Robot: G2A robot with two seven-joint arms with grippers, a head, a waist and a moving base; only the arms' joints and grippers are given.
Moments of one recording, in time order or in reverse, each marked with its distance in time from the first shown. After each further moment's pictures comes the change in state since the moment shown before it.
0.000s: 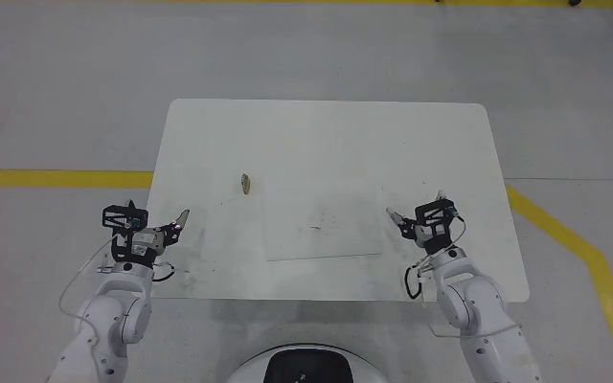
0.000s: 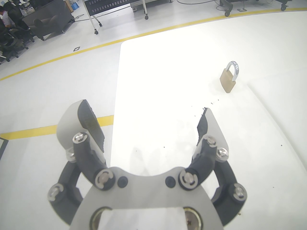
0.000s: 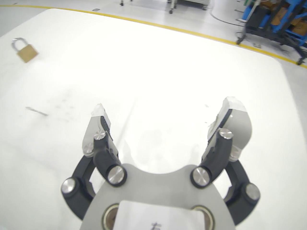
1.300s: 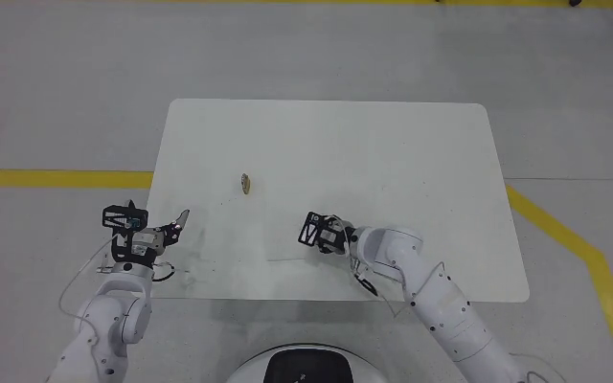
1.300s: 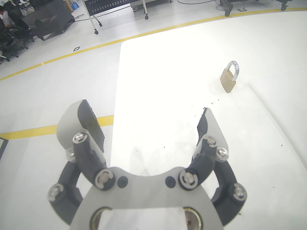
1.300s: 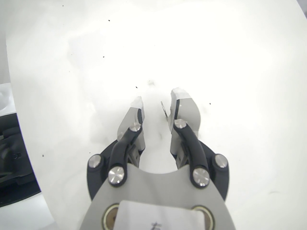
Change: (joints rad) left arm 0.000 0.000 0.000 0.000 0.000 0.000 0.000; right arm 0.463 -0.045 -0.494 0.198 -0.171 -0.425 0.434
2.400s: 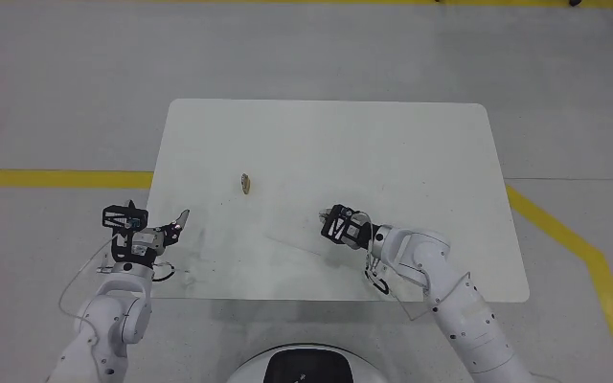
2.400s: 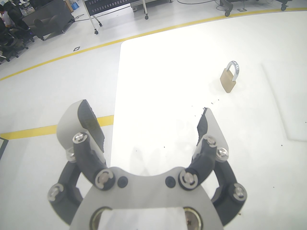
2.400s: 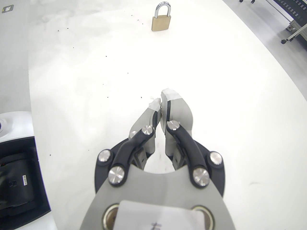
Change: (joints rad) left arm 0.000 0.000 0.000 0.000 0.000 0.000 0.000; right arm -0.109 0.040 0.160 -0.075 0.004 -0.046 -0.245
